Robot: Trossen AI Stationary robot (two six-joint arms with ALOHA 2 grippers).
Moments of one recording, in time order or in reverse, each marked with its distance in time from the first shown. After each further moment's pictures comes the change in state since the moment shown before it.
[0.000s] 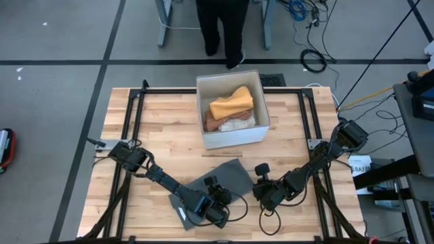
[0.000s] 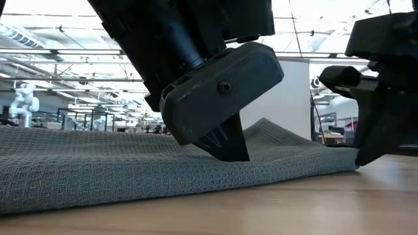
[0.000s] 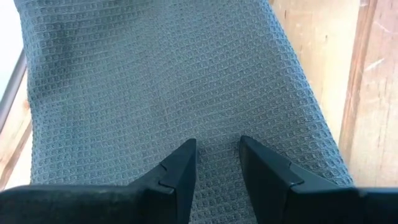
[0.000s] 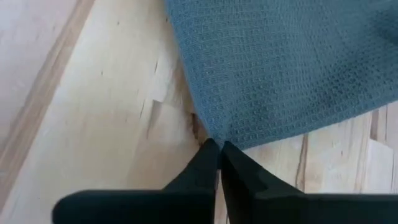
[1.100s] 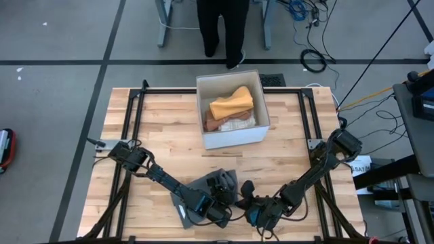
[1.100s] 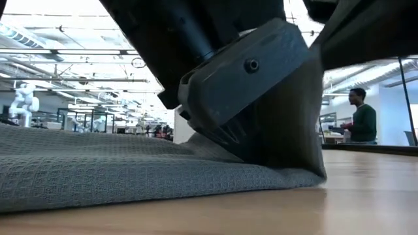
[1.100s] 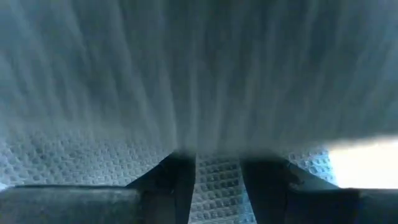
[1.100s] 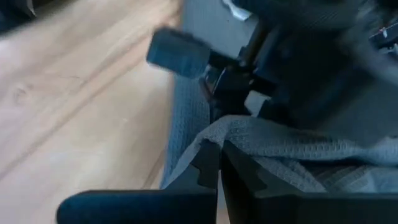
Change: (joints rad) left arm 0.007 0.000 0.000 0.075 0.022 0.022; right arm 0.084 0.117 0.208 0.327 0.173 -0.428
